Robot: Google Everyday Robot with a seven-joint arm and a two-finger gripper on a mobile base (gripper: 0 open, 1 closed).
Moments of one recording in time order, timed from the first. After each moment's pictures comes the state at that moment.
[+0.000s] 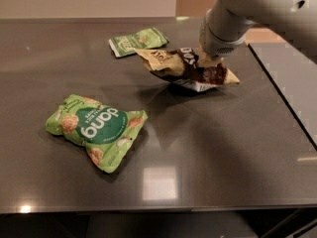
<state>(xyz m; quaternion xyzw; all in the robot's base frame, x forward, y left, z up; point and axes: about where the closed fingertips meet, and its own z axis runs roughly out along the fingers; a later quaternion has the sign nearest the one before) 0.626 -0.131 0.922 -0.72 0.64 -0.17 0.22</state>
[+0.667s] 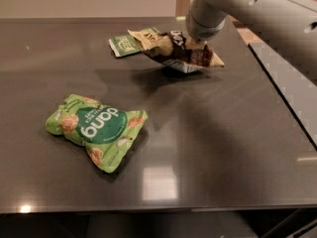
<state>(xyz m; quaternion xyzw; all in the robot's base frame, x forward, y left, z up) 0.708 -0.106 0.930 -0.70 0.64 -0.20 0.26</state>
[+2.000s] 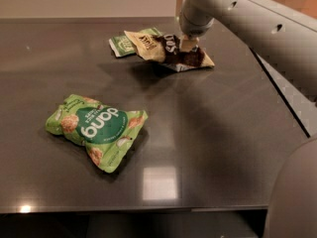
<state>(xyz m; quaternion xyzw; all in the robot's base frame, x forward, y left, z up) 0.763 -0.095 0.921 -0.67 0.65 -0.22 0.28</state>
